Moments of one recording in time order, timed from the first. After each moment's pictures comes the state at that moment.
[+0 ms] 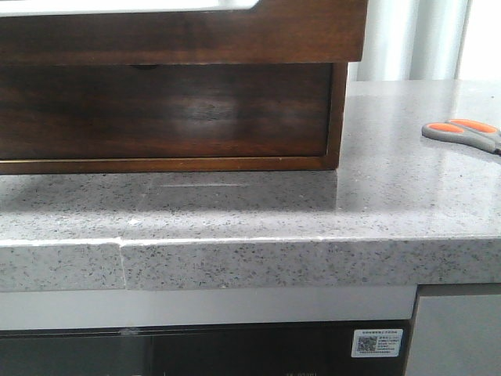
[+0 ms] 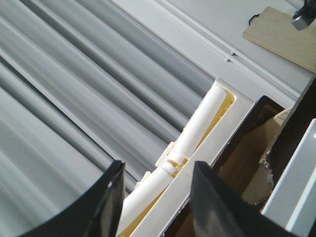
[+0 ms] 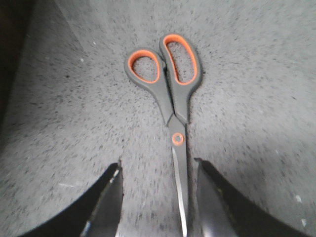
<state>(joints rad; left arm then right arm) -0.35 0.35 -0.26 0.68 -0.57 0.19 -0.04 1.23 -0.96 0.09 0.61 -0.02</state>
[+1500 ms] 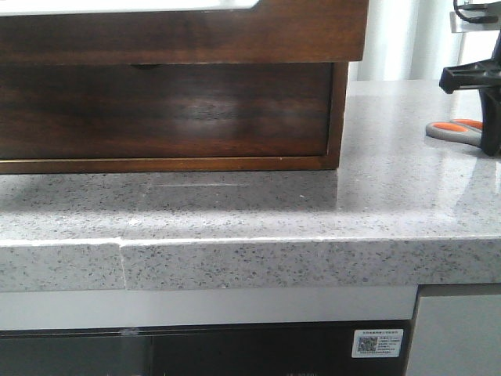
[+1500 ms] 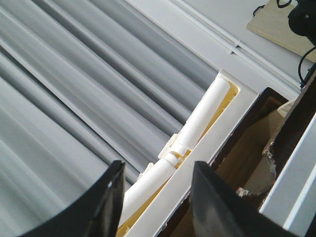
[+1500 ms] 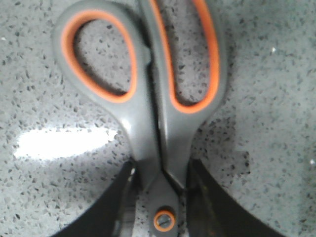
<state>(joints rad) -0.35 0.33 -0.26 0.67 -0.53 0.19 -0.04 1.77 -1.36 0.00 0.93 -0.02</state>
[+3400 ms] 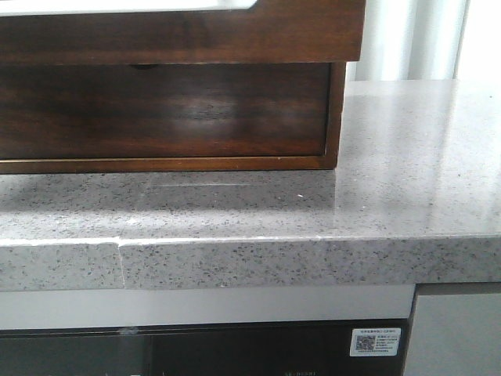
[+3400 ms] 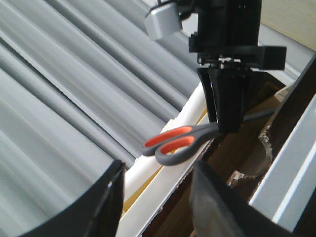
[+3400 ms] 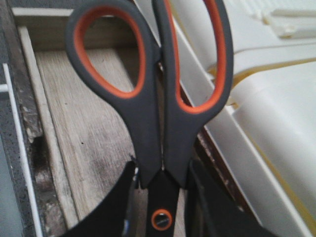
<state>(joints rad) -0.35 0.33 -0.26 0.67 -0.48 0.19 0.75 1.52 -1.55 0.02 0.67 -0.54</state>
